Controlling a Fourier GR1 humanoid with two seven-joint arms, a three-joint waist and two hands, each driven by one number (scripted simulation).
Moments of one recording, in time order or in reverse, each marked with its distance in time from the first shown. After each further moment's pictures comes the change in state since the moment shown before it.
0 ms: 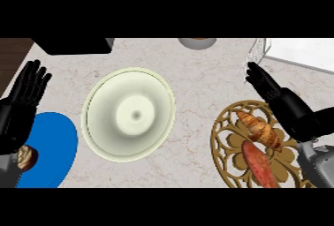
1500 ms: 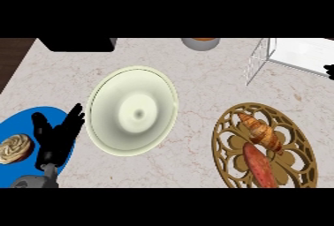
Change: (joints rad) left arm 0.064 -0.164 -0.088 0.284 0.014 0.060 0.326; right arm -0.144 -0.452 -0.168 0.611 0.179 0.714 -0.487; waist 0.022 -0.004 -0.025
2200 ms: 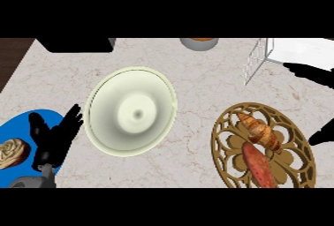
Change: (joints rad) left arm 0.008 -0.014 0.041 0.002 -0.016 -0.034 0.013; right arm 0.016 0.126 0.038 -0.410 0.038 -0.156 0.555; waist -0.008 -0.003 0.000
